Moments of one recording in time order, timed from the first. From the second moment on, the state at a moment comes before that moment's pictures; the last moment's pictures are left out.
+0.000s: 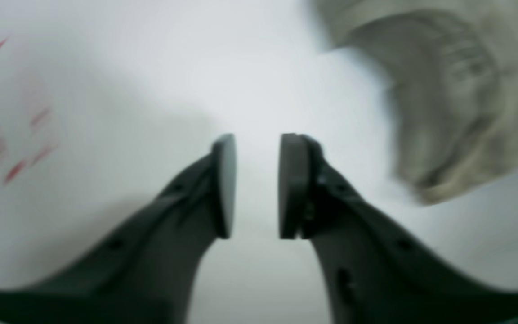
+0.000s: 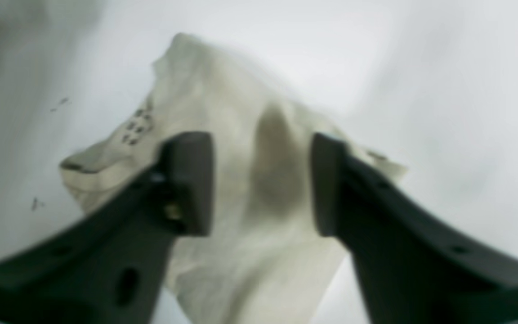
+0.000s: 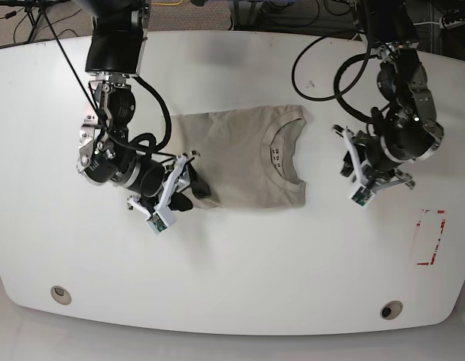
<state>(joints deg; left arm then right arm) -2.9 -6.6 -12.6 111.9 -16.8 -42.0 75.8 10.7 6.3 6.3 92.1 33.5 39.9 -63.0</state>
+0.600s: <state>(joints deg) 3.6 -1.6 6.3 109.9 -16.6 -37.5 68.0 14.5 6.2 5.8 75.3 19.3 39.7 -45.3</state>
